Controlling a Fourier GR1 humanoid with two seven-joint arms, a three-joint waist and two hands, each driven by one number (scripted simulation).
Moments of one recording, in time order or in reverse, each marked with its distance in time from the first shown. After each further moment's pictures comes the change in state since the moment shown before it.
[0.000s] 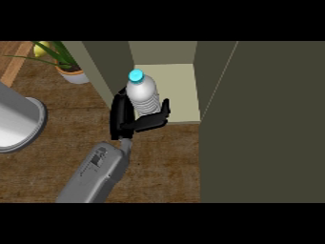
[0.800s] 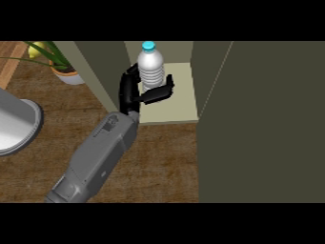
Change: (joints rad) left arm -0.318 0.000 0.053 0.443 0.139 0.049 -0.084; right arm 0.000 -0.003 -0.014 0.013 -0.043 0.034 0.009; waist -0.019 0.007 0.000
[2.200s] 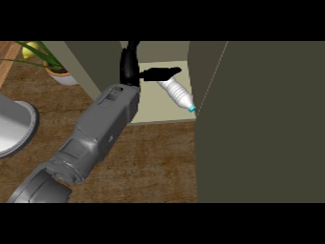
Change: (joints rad) left arm -0.357 0.006 0.133 0.490 -0.010 -0.025 -0.187; right arm -0.068 -0.022 0.008 0.013 -0.045 -0.002 0.012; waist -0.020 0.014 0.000
